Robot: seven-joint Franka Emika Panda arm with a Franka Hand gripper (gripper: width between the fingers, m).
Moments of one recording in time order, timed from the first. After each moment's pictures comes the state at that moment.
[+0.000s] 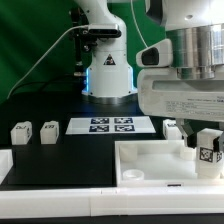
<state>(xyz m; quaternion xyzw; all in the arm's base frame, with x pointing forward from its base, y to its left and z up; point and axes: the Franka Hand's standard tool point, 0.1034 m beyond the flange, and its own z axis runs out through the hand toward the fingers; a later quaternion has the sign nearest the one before) 0.628 0.108 0.072 -0.89 0.45 -0.01 0.06</state>
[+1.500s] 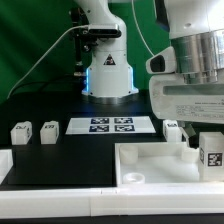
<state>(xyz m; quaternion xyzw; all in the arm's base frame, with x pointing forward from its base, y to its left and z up) 0.620 0.127 0.066 -0.90 0.42 -0.02 0.10</state>
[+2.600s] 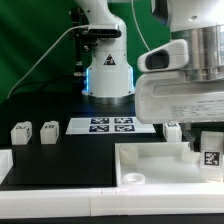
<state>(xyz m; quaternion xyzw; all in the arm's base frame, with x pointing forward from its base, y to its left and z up) 0.636 0.113 0.072 -0.96 0.25 -0.03 0.06</state>
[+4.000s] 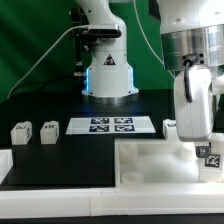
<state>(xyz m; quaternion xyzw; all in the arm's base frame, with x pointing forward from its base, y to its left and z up) 0.628 0.109 0.070 -0.56 0.83 0.03 0.07</state>
